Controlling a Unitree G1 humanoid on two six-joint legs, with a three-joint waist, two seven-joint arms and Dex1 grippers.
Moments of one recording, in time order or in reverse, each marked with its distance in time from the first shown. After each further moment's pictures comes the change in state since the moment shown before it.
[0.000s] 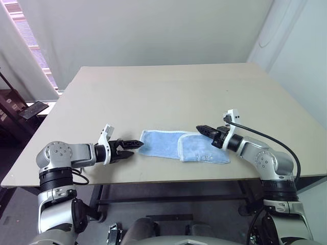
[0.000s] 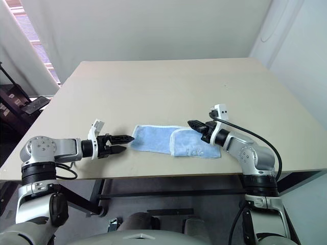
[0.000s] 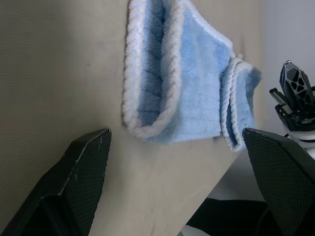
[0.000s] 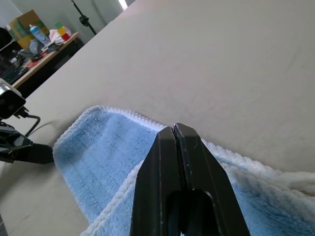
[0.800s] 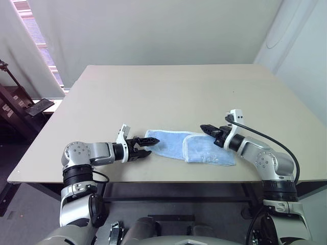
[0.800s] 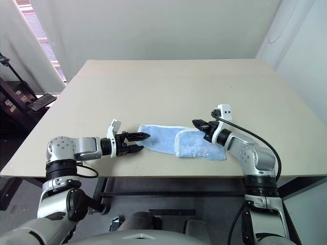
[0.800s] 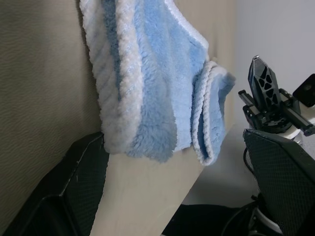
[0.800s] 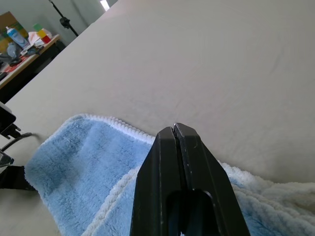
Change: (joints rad) left arm -0.053 -0.186 0.087 0.085 -0.018 0.000 0.131; right arm 0.001 0.010 -0.020 0.018 -0.015 -0.020 -0.068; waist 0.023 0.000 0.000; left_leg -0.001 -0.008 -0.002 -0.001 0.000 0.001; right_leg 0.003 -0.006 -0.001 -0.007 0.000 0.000
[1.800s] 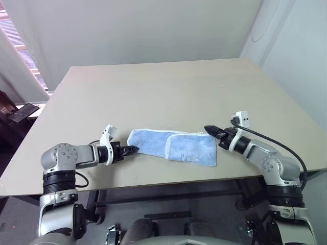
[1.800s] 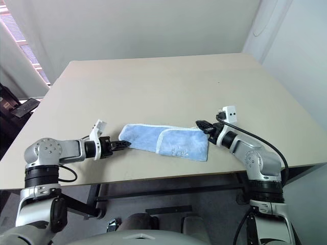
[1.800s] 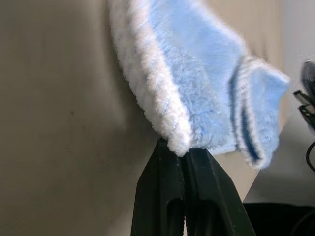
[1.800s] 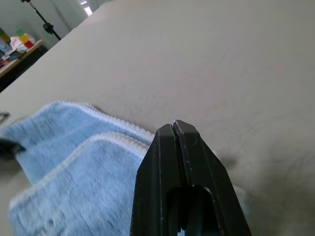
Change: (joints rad) left arm 0.113 0.281 -0.216 -0.232 0.128 -0.188 -0.336; right arm 0.057 -0.044 -0.015 -0.044 -0.014 -0.049 0.073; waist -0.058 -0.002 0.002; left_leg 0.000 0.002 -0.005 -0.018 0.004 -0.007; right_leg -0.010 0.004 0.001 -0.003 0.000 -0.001
